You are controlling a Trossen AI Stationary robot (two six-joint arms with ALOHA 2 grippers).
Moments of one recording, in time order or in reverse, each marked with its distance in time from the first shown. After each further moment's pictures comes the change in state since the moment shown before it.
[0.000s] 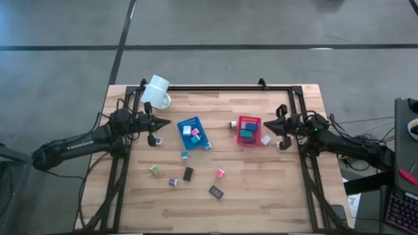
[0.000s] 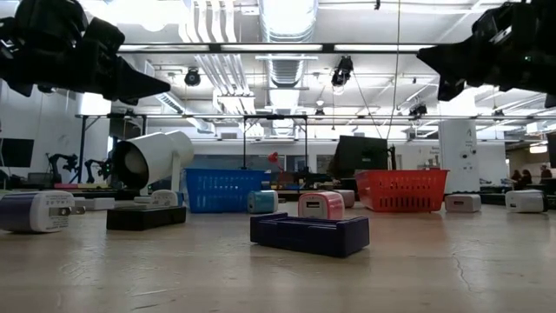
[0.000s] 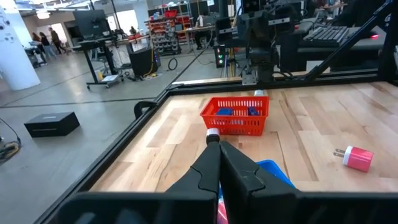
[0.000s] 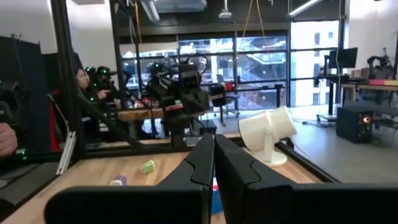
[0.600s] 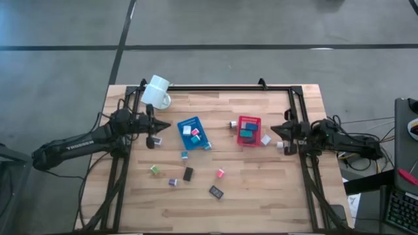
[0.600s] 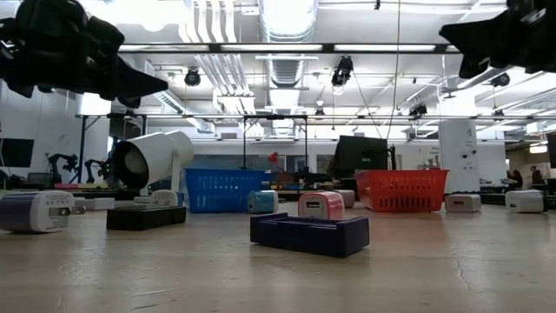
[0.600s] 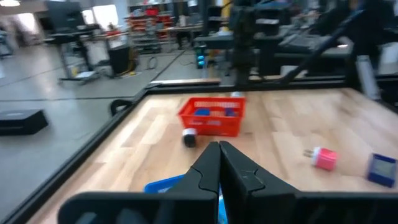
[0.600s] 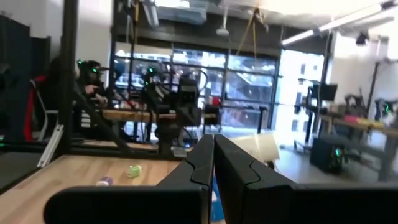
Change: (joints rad) left arm -0.002 0.000 -0.002 -0.010 0.090 -0.053; right arm 0.325 -0.337 0.049 -0.362 0.334 -0.246
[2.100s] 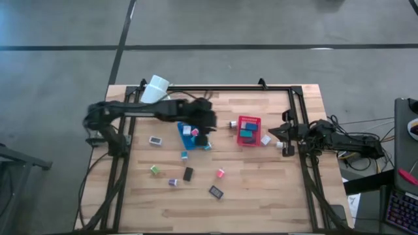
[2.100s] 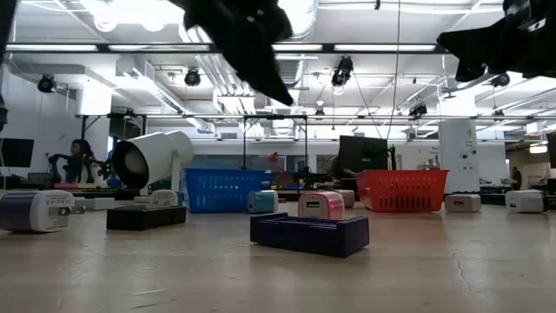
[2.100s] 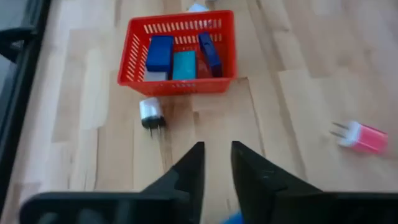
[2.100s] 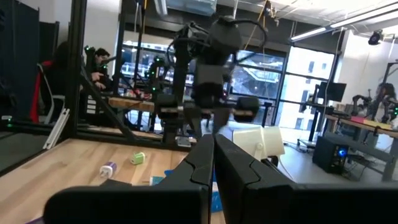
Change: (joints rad) left arm -0.286 1.279 1.195 -0.645 -0.249 0.165; right arm 0.006 0.038 -0.013 0.008 -0.021 -0.037
